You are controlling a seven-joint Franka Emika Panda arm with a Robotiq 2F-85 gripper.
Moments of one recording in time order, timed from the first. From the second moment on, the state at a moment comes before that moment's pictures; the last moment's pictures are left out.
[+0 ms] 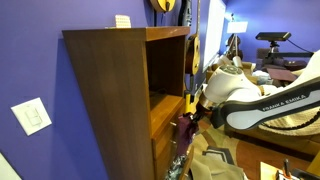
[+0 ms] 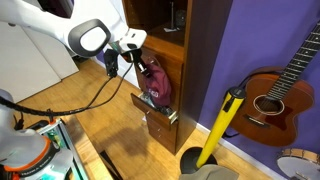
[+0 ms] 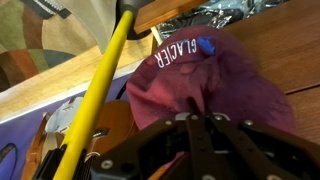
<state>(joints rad) -0.18 -0.35 0.05 -2.61 -0.19 2.67 0.36</state>
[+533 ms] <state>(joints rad) -0.18 -0.55 0.03 -2.54 -0.17 2.47 0.26</state>
